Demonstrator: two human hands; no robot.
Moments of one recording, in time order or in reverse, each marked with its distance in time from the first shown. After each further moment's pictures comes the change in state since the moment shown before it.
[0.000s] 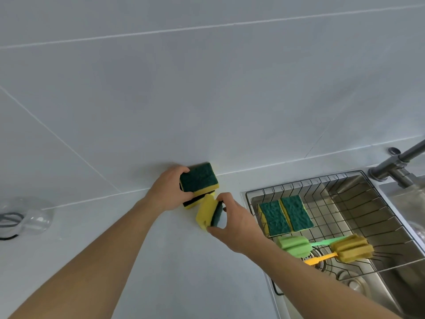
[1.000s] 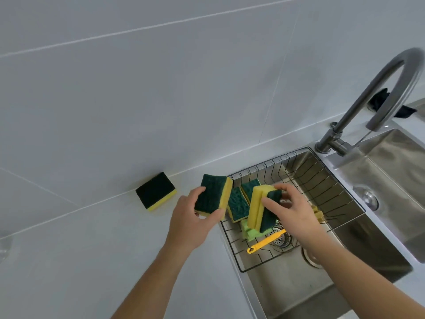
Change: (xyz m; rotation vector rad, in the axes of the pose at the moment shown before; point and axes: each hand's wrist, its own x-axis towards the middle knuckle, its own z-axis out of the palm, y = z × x) left_hand -0.086 0.126 0.090 -0.391 -0.002 -0.007; right_hand -0.105 0.112 -0.125 0.482 0.364 0.383
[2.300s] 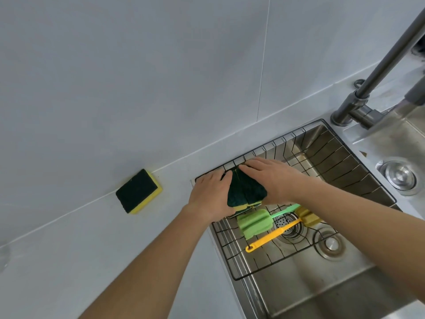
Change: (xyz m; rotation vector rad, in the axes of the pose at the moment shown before) left_hand 0.100 0.017 0.090 0.914 -0.382 0.326; right_hand 0.132 0.019 -0.006 -1.124 -0.517 -0.703
